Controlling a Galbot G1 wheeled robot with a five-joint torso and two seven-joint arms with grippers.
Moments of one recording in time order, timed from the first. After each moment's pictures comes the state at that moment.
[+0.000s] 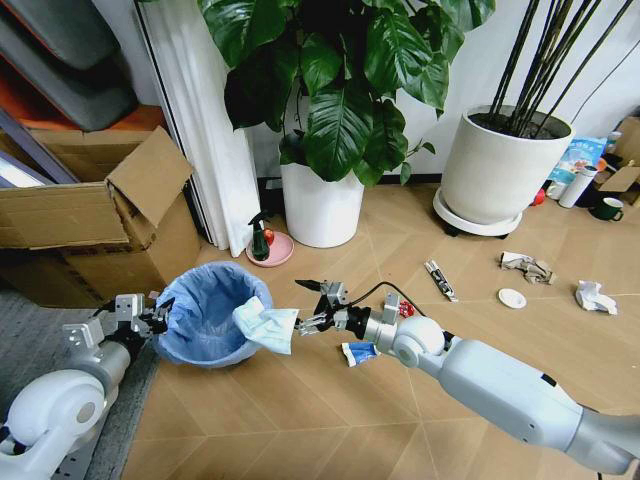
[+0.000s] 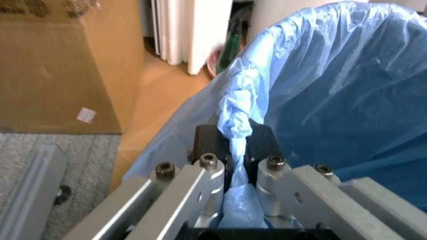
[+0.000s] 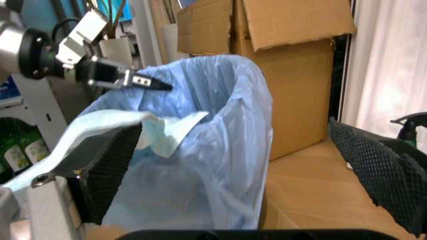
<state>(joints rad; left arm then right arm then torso) 1.46 -0.78 -0.64 -2.06 -0.95 0.39 -0.21 -0.56 0.93 -0.49 1.53 0.89 0.23 -0.48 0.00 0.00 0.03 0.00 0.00</state>
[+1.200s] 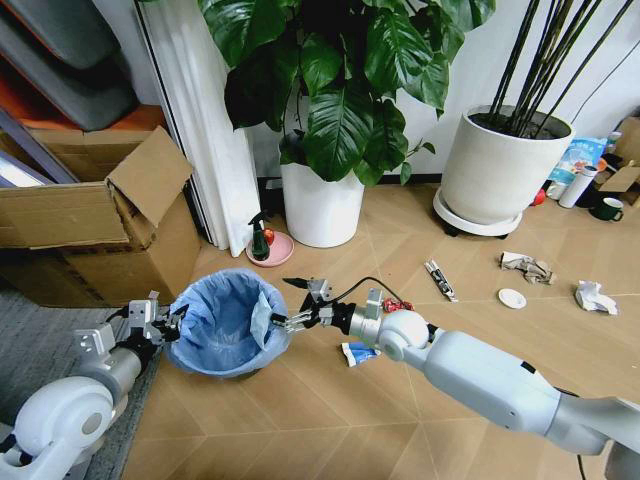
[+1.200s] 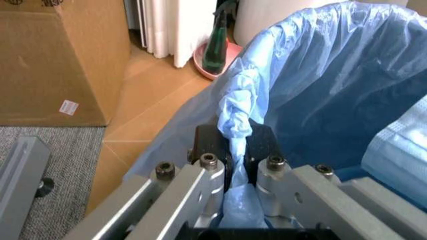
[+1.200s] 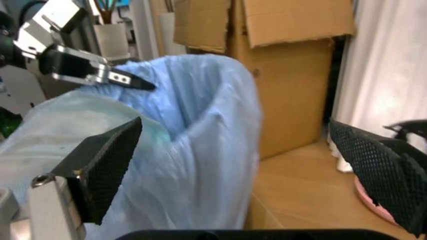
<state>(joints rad) 1.49 -0.77 -0.64 -2.11 -0.98 0.41 -0.23 -0.48 0.94 -0.55 1.51 0.88 0.21 -0.44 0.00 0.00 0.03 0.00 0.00</state>
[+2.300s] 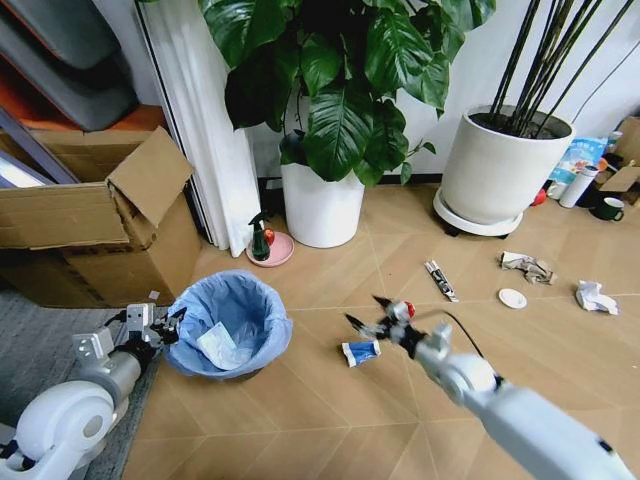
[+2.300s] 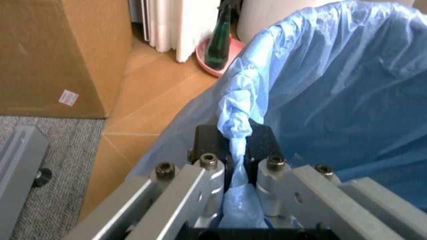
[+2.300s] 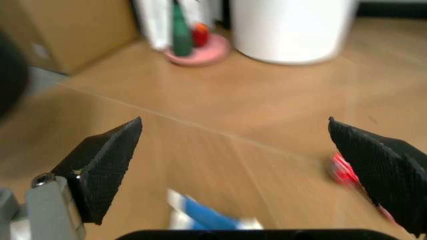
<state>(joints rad) 1.50 -0.81 -0.65 -2.10 -0.97 0.41 -0.23 -1.04 0.92 0.00 1.43 0.63 0.15 -0.19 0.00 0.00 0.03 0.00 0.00</state>
